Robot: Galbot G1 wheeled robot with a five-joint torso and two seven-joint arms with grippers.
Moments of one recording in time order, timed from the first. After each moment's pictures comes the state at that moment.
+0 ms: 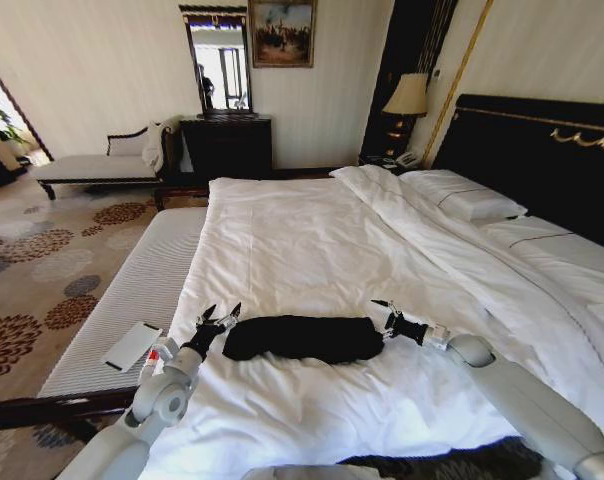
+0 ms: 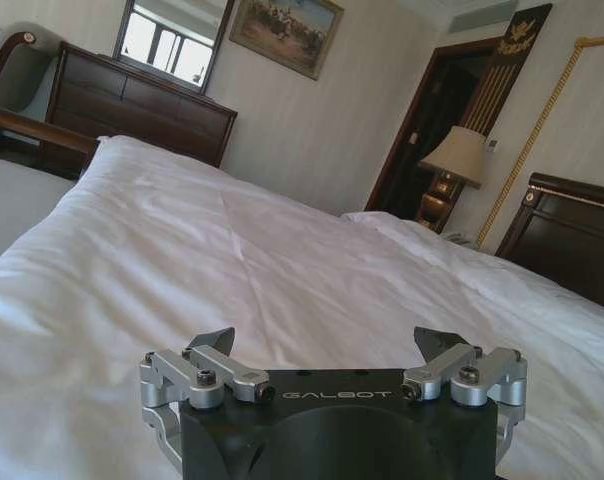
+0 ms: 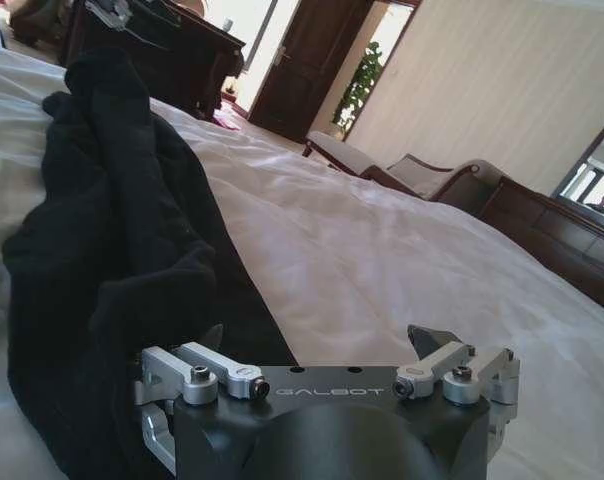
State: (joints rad) left arm 1.39 -0.91 -0.35 -1.99 -0.93 0.00 -0.12; right arm -0.99 0.65 0.16 1.35 0.36 0.56 -0.71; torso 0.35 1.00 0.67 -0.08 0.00
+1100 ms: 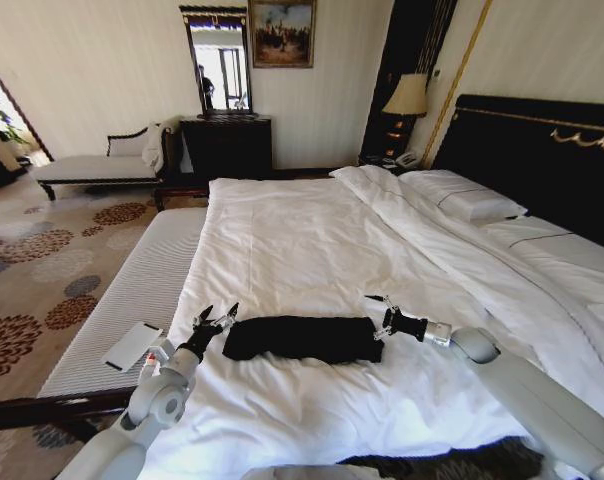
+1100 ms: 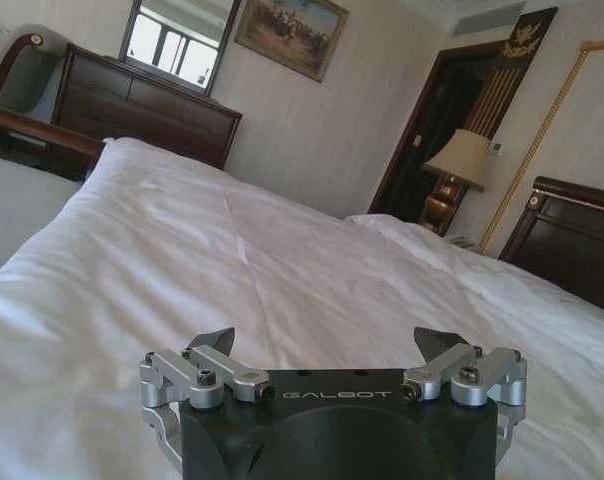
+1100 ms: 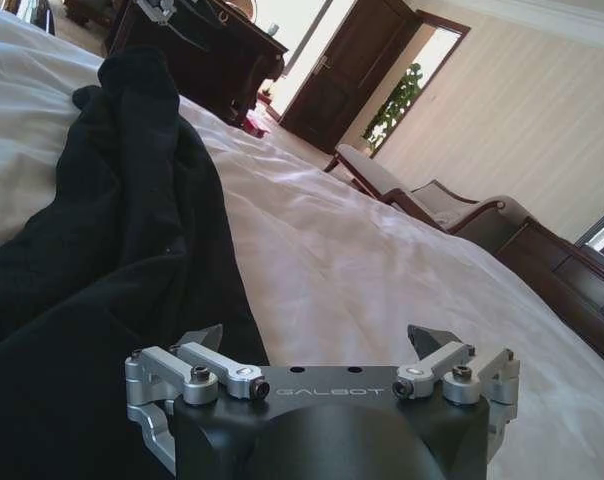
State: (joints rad) left arm 1.41 -0.91 -0.37 -2.01 -0.95 0.01 -0.13; right arm -0.90 0.66 0.10 1.37 0.24 0.57 -0.67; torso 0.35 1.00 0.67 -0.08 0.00
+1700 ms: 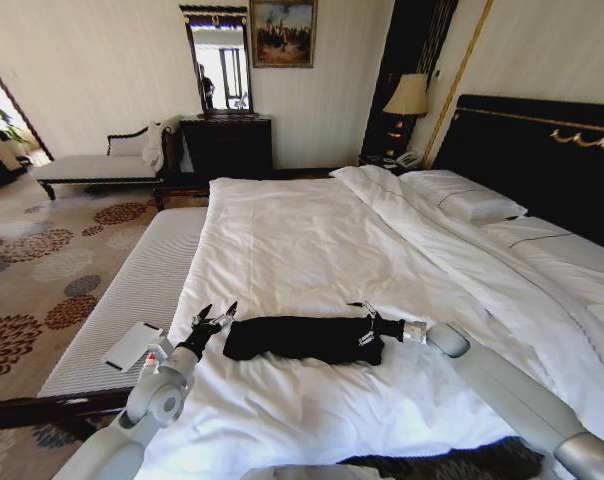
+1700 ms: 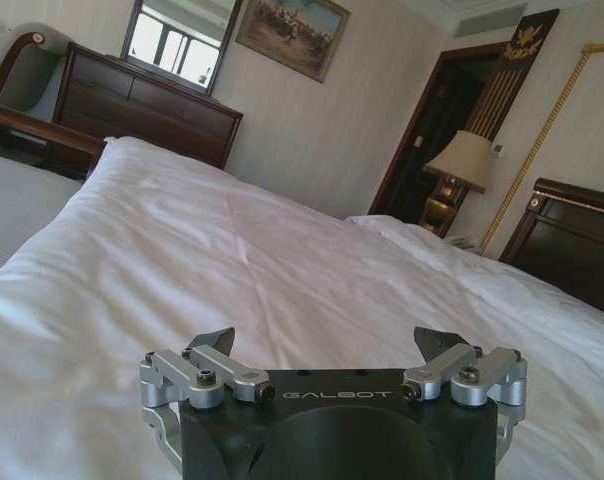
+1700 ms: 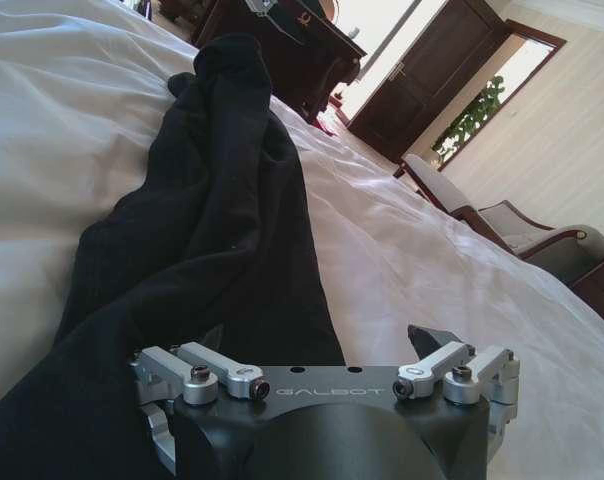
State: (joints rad) left arm 1.40 -0.91 -0.37 -2.01 -0.96 0.01 -0.13; right arm -0.87 0.67 0.01 1.39 0.12 0.62 -0.68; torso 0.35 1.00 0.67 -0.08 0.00
